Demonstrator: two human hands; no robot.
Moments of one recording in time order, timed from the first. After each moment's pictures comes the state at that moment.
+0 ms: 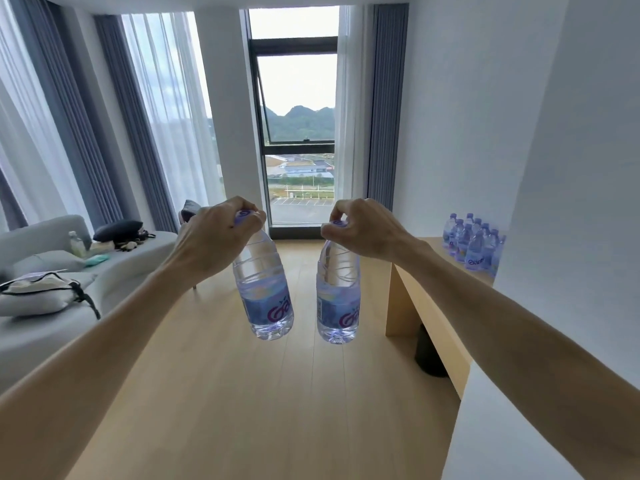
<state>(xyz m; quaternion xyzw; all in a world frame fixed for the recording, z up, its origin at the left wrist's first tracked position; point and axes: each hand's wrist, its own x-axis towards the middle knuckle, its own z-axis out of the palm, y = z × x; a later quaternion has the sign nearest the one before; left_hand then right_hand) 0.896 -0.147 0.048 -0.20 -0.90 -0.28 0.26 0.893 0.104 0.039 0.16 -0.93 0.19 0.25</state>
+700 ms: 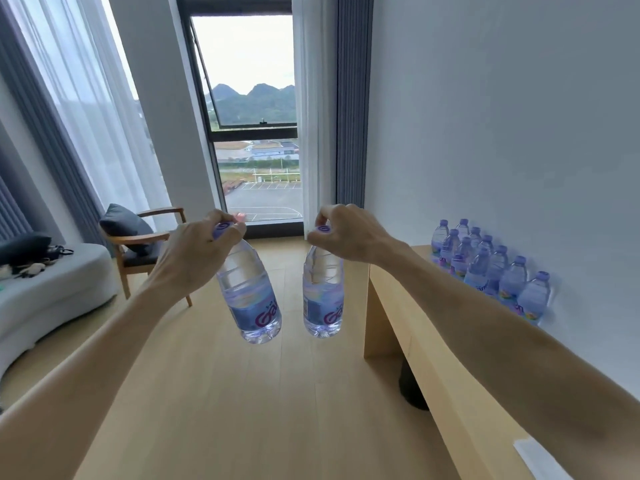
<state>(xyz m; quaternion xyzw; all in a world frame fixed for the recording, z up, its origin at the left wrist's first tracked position) 0.512 0.022 0.009 -0.22 -0.89 -0.32 0.23 0.532 0.277 0.010 0.10 -0.96 0.19 0.20</state>
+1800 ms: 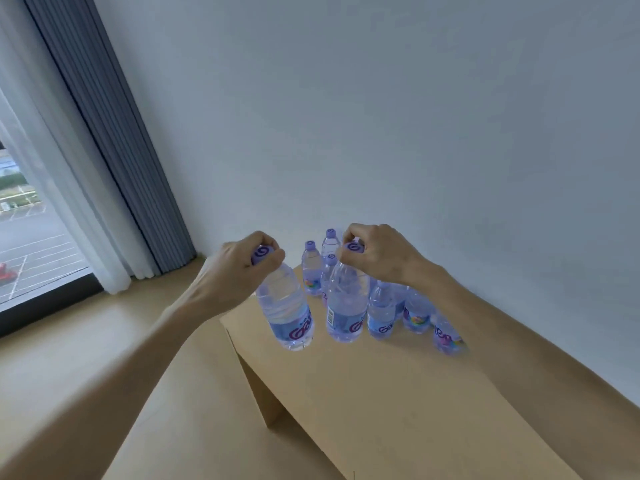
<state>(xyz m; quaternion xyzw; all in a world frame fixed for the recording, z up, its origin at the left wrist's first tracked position) 0.136 0.514 -0.057 -0.56 -0.75 -0.34 -0.03 0.332 0.695 -0.072 -0.27 -0.91 0.20 0.22</state>
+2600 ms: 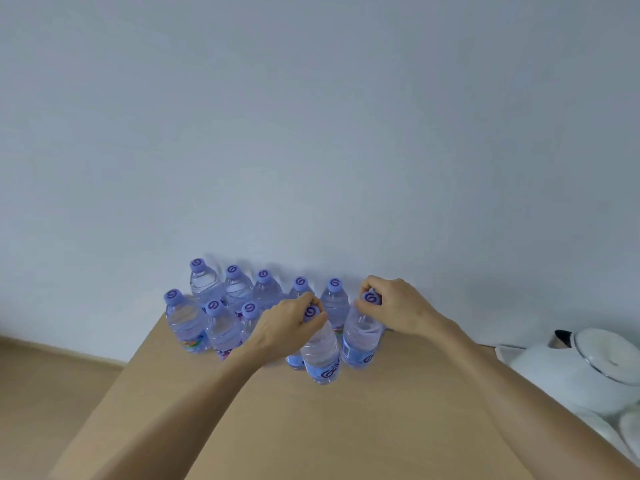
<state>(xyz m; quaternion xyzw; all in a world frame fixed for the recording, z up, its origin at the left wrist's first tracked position) 0.197 0.772 -0.208 -0.77 -0.56 -0.17 -0.24 0.438 0.791 -0.195 -0.59 -0.75 0.25 0.16</state>
